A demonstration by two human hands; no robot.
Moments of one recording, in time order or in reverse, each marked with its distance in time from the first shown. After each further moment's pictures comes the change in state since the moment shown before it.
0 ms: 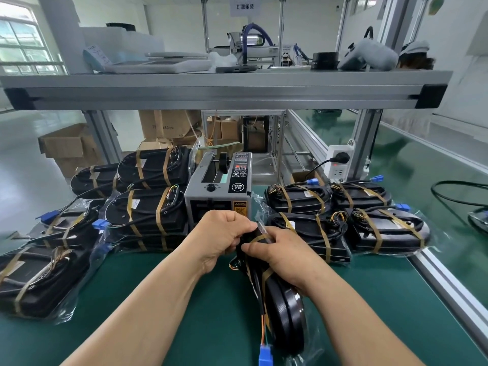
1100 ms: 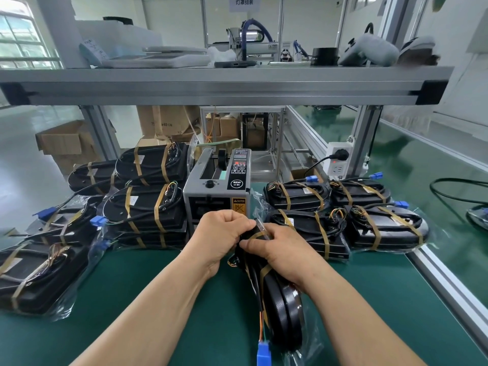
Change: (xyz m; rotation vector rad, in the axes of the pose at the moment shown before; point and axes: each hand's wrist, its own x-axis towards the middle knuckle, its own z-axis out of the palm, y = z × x) left_hand -0.006 -0.009 0.010 -0.080 0.102 0.059; right_hand -0.004 -0.005 0.000 0.027 -0.017 0.004
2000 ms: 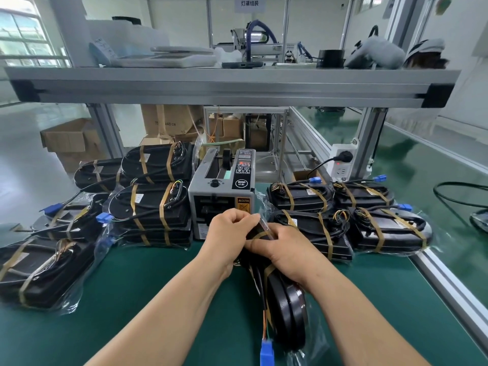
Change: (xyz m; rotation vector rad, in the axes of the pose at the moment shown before) left_hand 0.002 -0.006 0.012 -0.037 0.131 -0.036; right_hand 0.004 0.006 0.002 0.017 0.028 0.020
